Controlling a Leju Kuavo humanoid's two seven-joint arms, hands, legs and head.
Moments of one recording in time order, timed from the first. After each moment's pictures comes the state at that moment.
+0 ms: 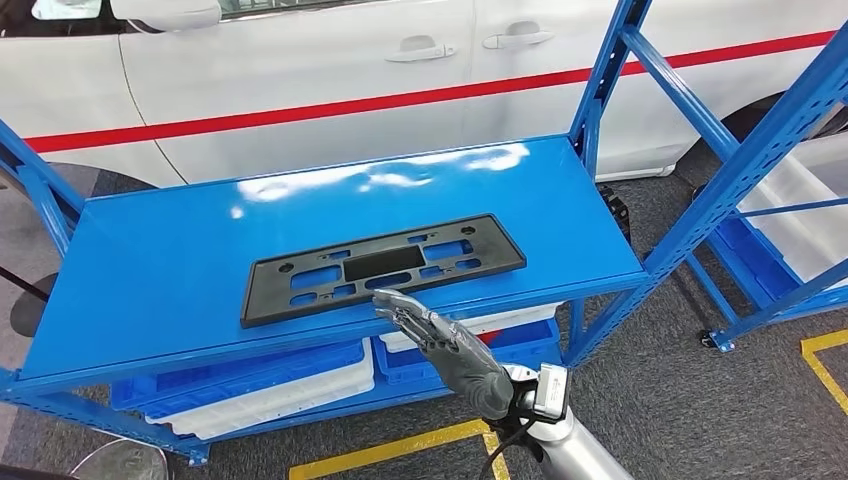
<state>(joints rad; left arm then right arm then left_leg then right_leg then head) -0.08 -0.09 1.30 -0.22 -0.83 -0.07 -0.32 -0.23 -0.09 0.57 -1.53 0.00 0.44 -0.61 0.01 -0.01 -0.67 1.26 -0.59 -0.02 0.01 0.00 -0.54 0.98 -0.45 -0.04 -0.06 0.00</state>
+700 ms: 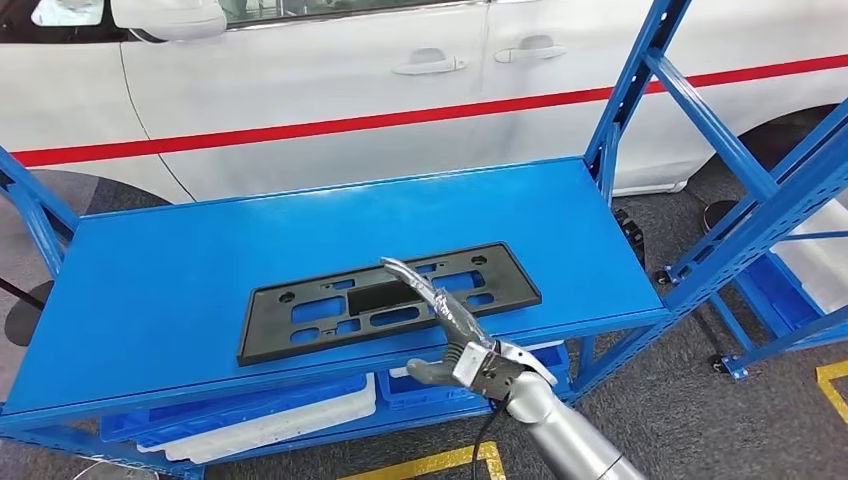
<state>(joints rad) -0.08 -0.10 1.29 -0.22 -0.91 0.04 -0.13 -0.33 -0.07 0.57 -1.34 0.31 0.05 -0.50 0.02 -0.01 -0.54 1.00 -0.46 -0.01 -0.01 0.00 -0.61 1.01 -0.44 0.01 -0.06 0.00</state>
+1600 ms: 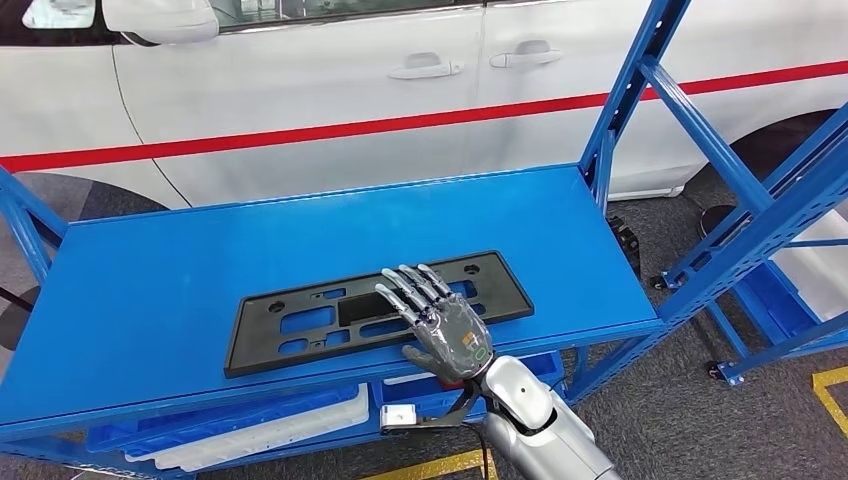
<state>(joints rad) -0.08 -0.10 1.27 -0.22 -0.94 0.02 -0.15 -0.30 -0.03 0.58 -1.24 1.30 -0.58 -0.21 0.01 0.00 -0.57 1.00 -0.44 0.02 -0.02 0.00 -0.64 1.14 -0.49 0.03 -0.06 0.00</state>
